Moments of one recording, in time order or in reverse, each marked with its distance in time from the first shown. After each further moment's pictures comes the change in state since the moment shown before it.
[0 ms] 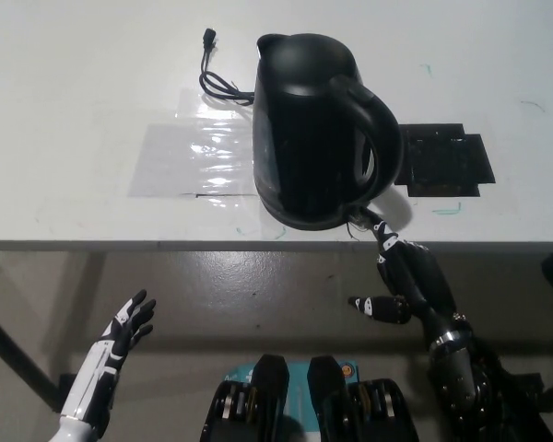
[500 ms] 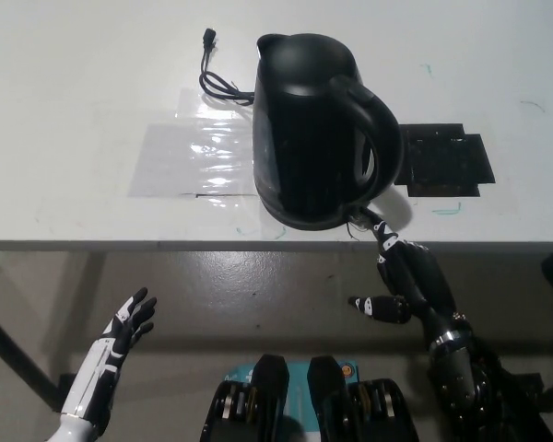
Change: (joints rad) left_arm -0.005 0.000 0.000 0.000 0.000 0.000 -0.003; right_arm -0.005 0.000 0.000 0.014 0.001 0.001 -0.002
